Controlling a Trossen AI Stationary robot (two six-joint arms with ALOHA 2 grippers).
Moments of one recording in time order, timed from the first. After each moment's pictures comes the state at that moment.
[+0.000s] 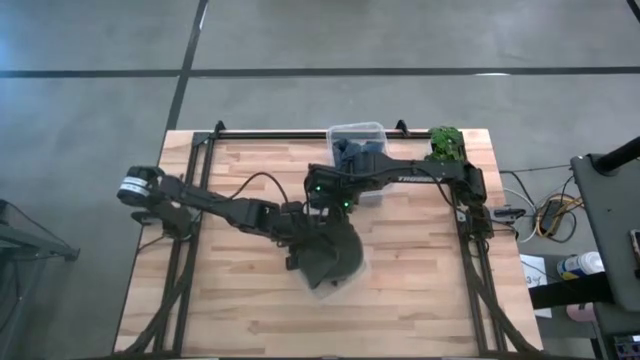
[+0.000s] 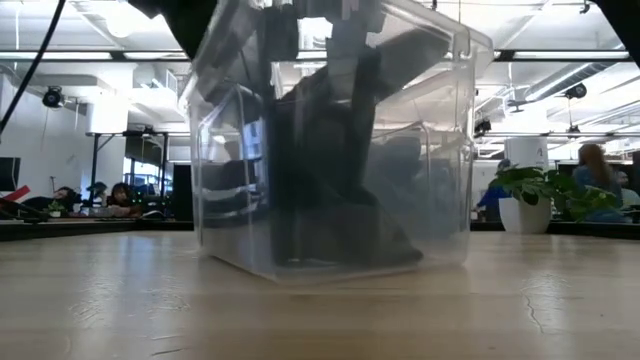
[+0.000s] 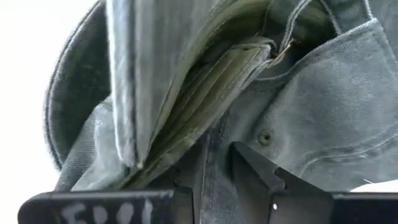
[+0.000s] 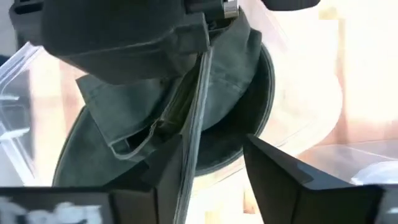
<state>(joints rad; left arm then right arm) -0.16 1.59 1.09 -0.42 -0.10 -0.24 -0.03 2.02 2.05 -1.26 -0.22 0.08</state>
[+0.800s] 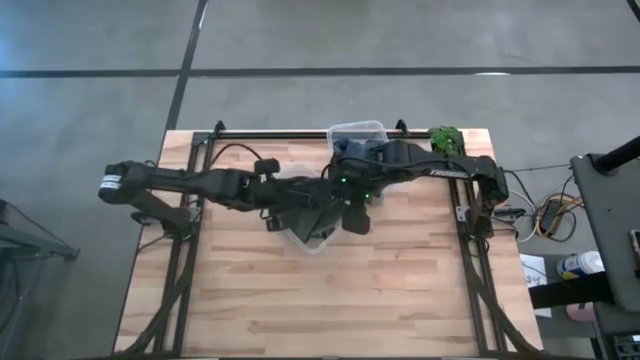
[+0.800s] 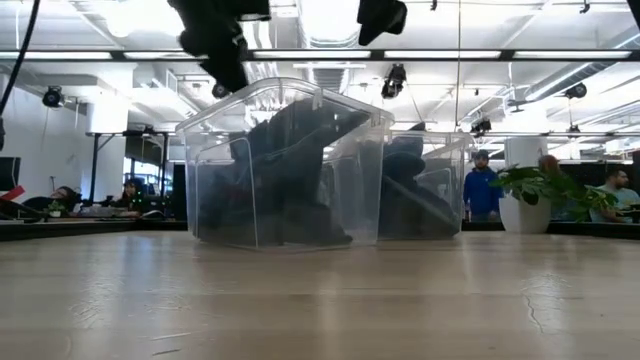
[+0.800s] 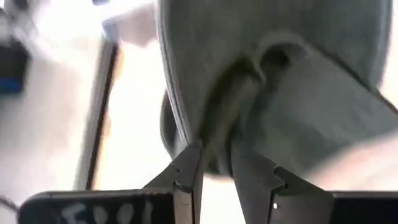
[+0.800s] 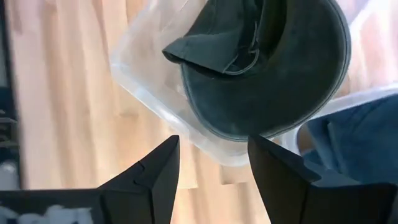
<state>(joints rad) -0.03 1.37 1.25 -0.87 -0.45 0.01 0.01 1.84 2.05 -1.37 -0.07 0.18</state>
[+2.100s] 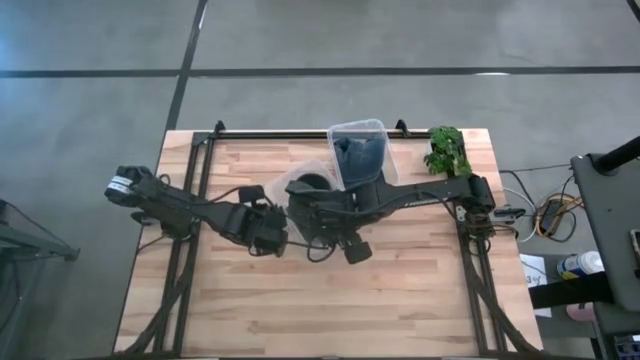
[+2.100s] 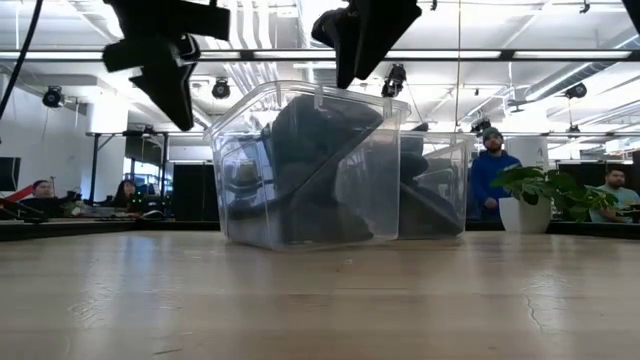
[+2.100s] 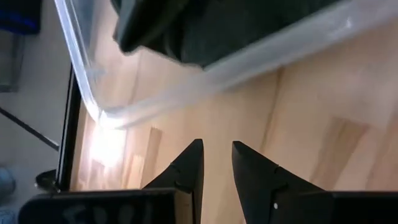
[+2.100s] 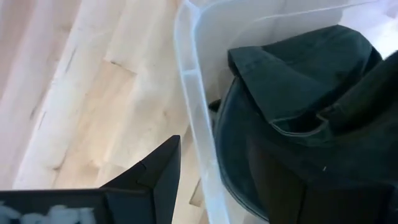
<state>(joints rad) -0.28 1.46 1.20 -1.18 -0.57 -0.46 0.18 1.98 1.95 -1.27 0.00 -0.28</state>
